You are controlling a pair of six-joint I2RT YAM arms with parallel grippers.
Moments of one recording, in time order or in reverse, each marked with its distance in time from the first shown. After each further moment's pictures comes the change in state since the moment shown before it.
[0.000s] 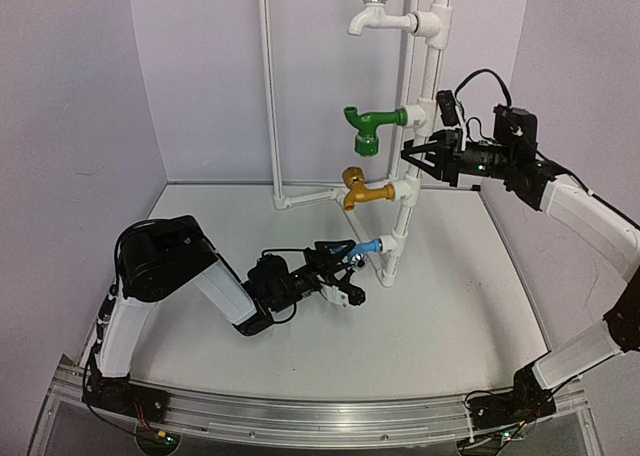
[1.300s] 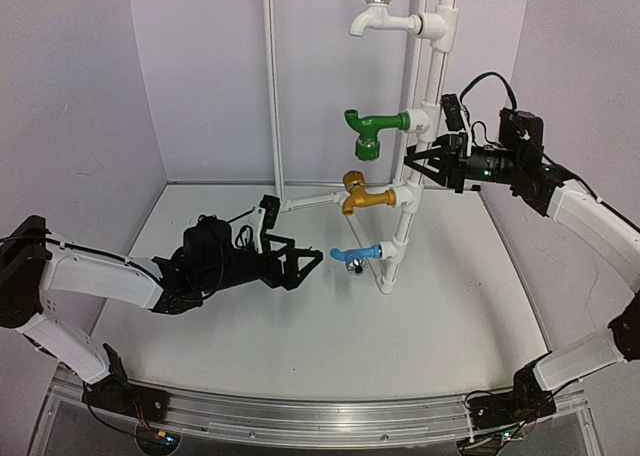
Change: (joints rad) left arm 0.044 -0.778 -0.302 -0.797 0.047 -1.838; right arm 0.002 -0.060 -0.038 -0.046 -0.013 -0.023
